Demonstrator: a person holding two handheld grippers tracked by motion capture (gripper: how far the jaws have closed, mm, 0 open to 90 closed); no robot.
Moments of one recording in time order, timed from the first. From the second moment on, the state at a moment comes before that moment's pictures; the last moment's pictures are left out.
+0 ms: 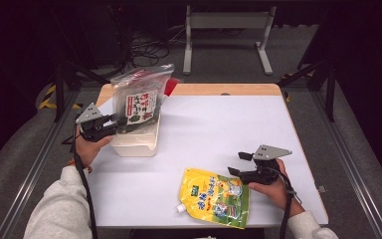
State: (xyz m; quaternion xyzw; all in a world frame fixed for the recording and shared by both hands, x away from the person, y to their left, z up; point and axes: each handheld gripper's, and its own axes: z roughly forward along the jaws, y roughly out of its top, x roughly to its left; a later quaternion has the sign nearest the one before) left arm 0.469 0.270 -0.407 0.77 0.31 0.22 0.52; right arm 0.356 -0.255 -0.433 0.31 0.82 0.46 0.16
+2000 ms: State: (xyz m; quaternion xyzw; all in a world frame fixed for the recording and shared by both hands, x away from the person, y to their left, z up) left arm 0.299 0.163 -0.447 0.88 0.17 0.09 0.43; right arm 0.331 -0.269 -0.430 0.27 0.86 0.41 0.14
